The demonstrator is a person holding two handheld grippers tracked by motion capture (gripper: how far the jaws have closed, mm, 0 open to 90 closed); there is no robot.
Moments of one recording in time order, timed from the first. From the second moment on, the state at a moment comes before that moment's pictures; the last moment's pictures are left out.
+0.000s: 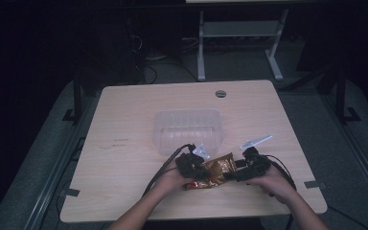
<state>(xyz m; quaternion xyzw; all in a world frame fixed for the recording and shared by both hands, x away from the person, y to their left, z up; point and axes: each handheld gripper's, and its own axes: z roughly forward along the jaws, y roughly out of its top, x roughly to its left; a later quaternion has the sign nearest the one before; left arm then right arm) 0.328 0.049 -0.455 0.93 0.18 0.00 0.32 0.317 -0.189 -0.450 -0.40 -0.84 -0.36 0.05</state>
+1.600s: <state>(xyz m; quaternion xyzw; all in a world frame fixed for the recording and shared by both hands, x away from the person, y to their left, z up) 0.316 0.083 -0.432 0.91 0.19 -0.01 0.36 0.328 -0.187 -0.437 -0.38 -0.81 -0.42 0.12</state>
